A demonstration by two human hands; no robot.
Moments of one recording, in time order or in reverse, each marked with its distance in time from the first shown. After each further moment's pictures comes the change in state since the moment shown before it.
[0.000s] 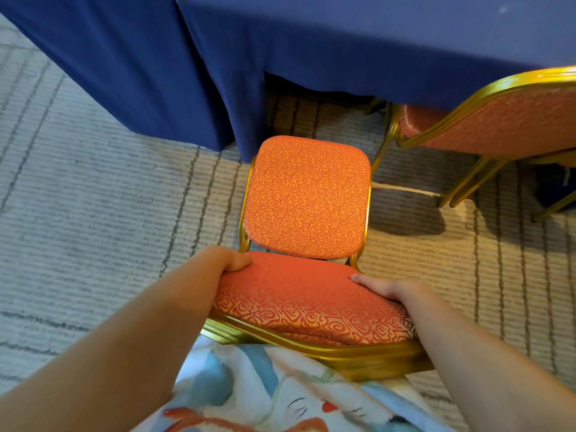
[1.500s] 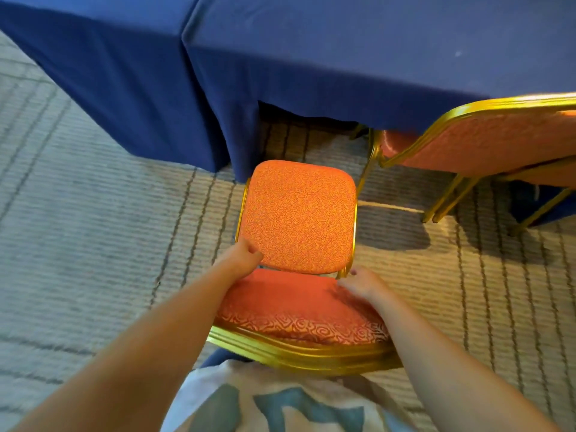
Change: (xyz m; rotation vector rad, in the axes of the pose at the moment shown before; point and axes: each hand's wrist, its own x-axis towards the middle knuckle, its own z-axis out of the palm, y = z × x) left_hand -0.002 0.007 0.034 -0.516 0.504 0.314; right_hand -0.039 -0.002 0.035 0.070 0.496 -0.379
